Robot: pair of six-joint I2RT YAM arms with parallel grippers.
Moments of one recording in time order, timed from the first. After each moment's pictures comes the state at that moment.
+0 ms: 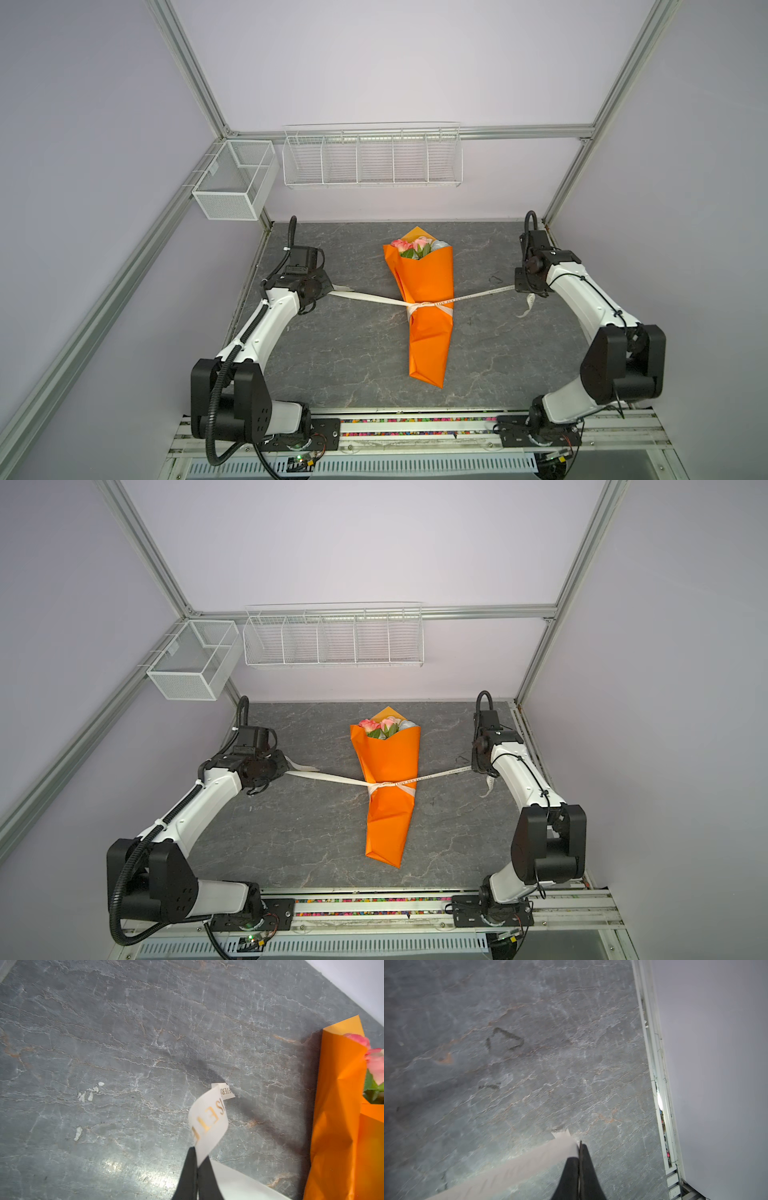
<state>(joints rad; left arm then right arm) -0.15 1.39 1.04 -0.63 -0.04 -0.55 0.04 1.56 1.25 -0.88 0.37 0.17</state>
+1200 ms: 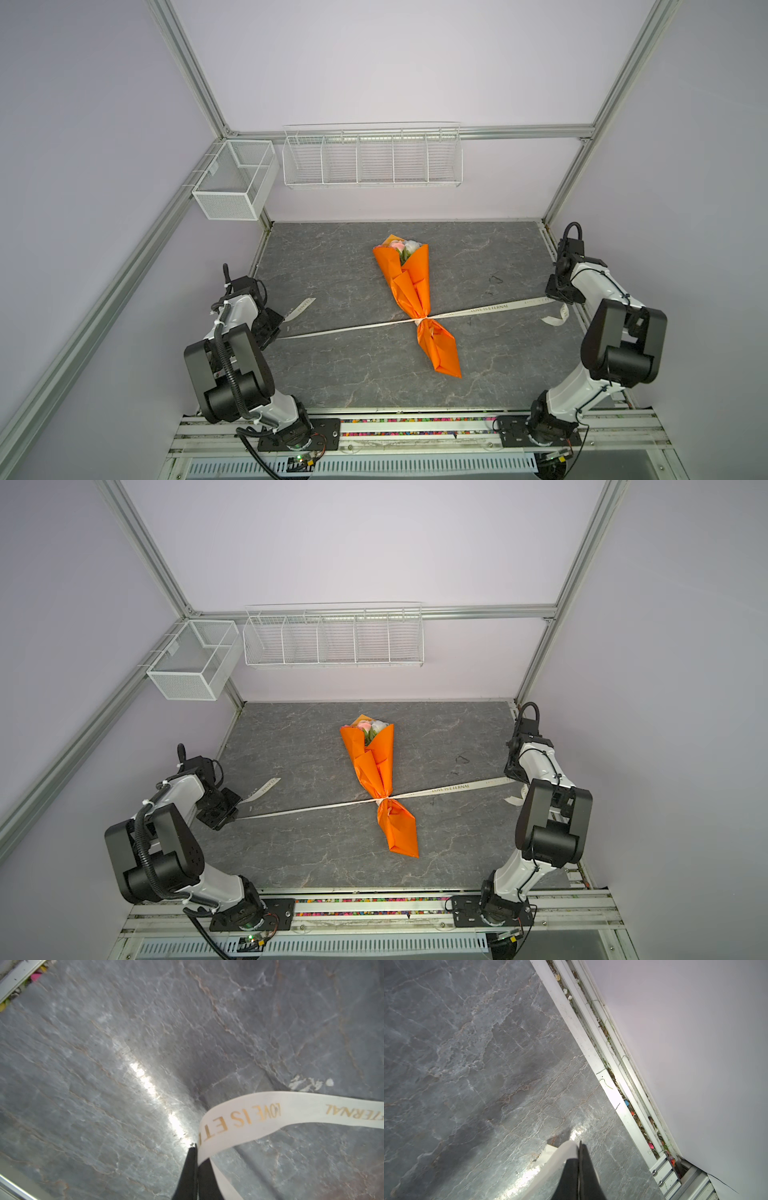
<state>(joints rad) 0.39 1.53 0.93 -0.83 -0.02 -0.59 -0.26 1.71 1.23 -0.78 0.39 0.21</state>
